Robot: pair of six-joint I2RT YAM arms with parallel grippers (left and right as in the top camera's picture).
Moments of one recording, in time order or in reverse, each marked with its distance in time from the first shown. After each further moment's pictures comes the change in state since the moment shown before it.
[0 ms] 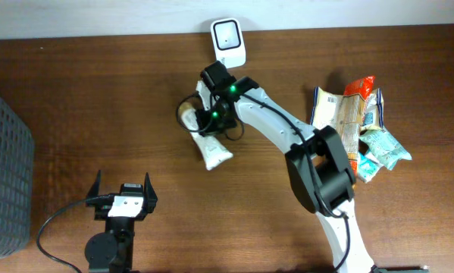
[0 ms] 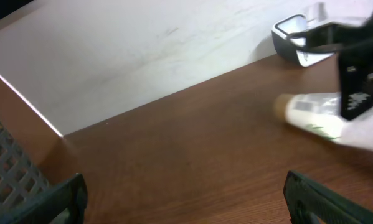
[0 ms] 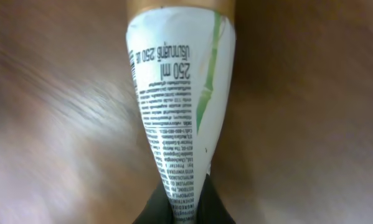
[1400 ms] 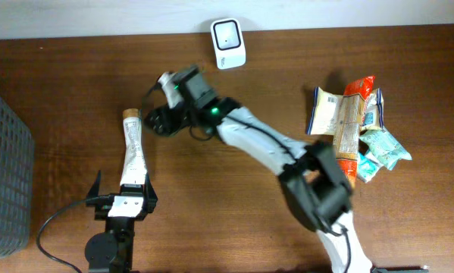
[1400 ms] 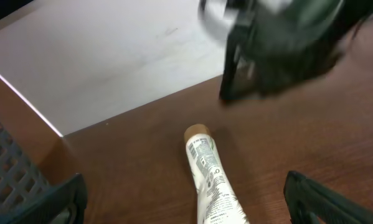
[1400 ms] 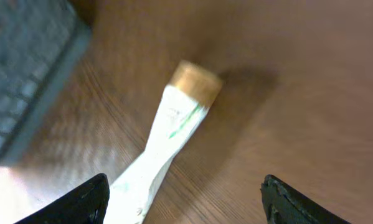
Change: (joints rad) left arm 0.000 0.000 0.000 0.000 0.000 0.000; right arm 0.154 -0.056 -0.112 0.600 -0.009 0.060
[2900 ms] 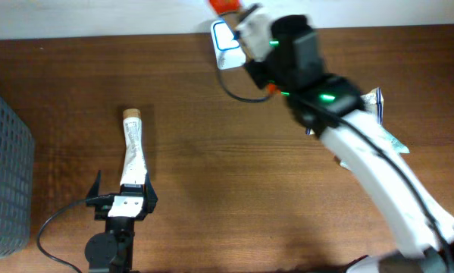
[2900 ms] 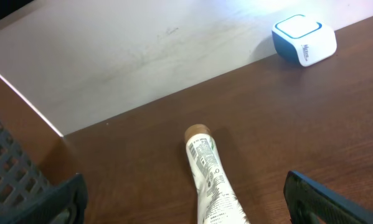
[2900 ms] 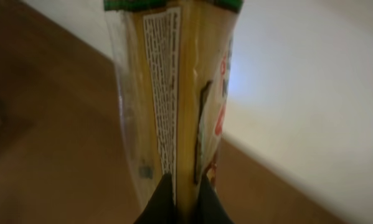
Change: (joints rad) left arm 0.000 0.000 0.000 0.000 0.000 0.000; right arm -0.270 -0.661 -0.103 -0.334 0.497 -0.566
